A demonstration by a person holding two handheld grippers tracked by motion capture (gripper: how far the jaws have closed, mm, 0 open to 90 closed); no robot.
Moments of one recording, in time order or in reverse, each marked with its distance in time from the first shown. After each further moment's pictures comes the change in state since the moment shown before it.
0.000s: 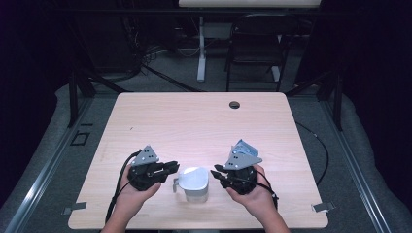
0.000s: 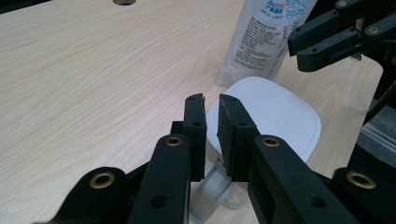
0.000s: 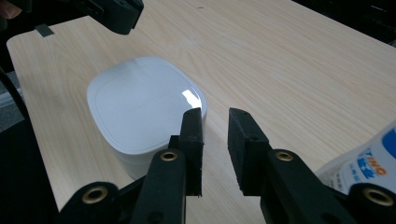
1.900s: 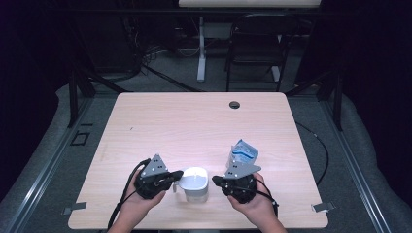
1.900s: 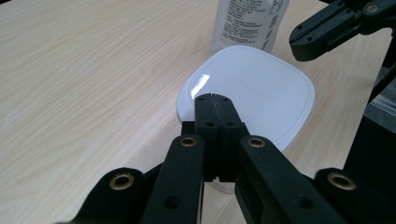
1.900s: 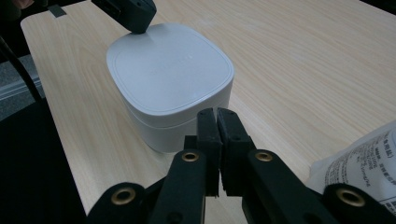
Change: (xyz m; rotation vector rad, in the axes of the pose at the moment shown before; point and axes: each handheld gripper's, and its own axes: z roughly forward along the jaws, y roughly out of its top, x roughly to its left) left arm -0.018 -0.010 0.013 0.050 0.011 0.077; right arm 0.010 -0.019 0.002 0.038 0.038 -0.003
